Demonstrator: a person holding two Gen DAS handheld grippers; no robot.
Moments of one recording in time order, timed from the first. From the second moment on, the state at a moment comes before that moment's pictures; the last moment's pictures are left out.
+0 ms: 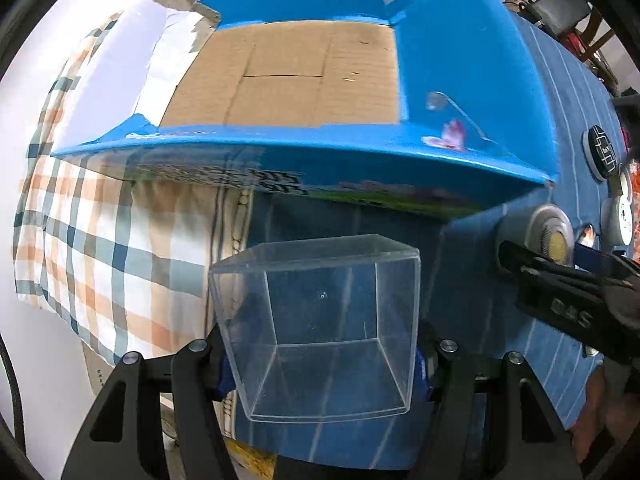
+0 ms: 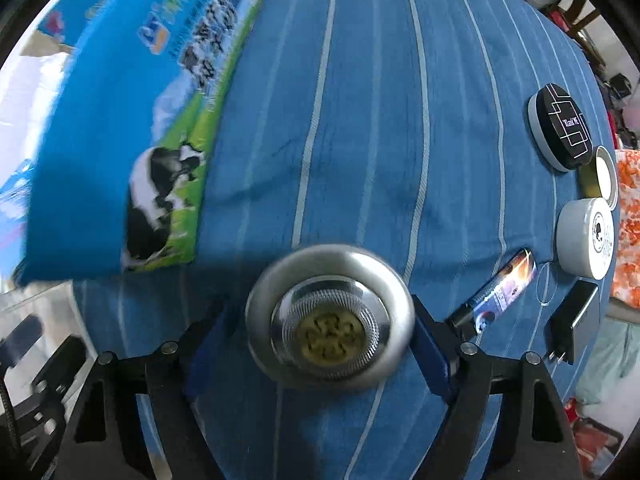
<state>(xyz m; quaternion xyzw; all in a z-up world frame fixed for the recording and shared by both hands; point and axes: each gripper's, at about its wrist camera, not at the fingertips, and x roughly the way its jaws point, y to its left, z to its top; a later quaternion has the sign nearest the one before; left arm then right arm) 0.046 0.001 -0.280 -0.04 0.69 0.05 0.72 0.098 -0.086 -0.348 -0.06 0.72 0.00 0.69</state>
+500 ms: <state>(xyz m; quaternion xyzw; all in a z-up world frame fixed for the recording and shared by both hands) 0.053 0.014 -0.272 -0.02 0.69 0.02 0.73 0.073 -0.095 -0.340 -0.06 0.71 -0.02 0.70</state>
